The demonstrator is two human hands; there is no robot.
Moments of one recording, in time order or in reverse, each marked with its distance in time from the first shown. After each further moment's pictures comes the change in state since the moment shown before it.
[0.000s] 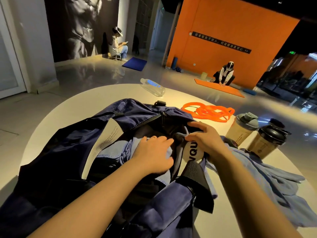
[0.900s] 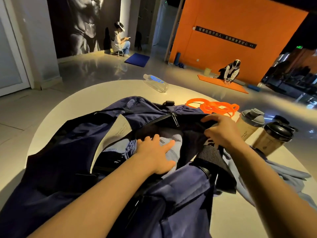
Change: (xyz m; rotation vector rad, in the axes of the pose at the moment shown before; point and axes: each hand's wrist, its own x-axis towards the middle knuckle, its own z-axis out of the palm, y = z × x) left_hand -0.009 -0.002 -0.004 0.173 -0.306 -0.110; right_hand 0.015 0.001 -0.023 -0.483 0.147 -0.128
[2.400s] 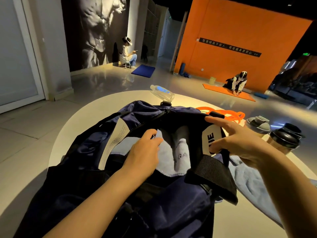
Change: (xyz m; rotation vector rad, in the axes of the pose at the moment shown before) left_hand -0.043 -0.030 0.000 -0.411 0.541 -0.070; right_hand -0.048 -0.038 -0.042 0.434 -0.418 0.077
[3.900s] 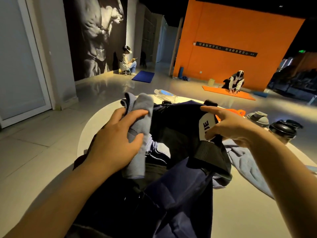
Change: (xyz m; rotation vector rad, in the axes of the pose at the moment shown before) left_hand -0.073 -0.033 -0.112 -0.133 0.334 0.032; right_hand -0.024 -0.042 0.031 -0.085 0.049 -0.012
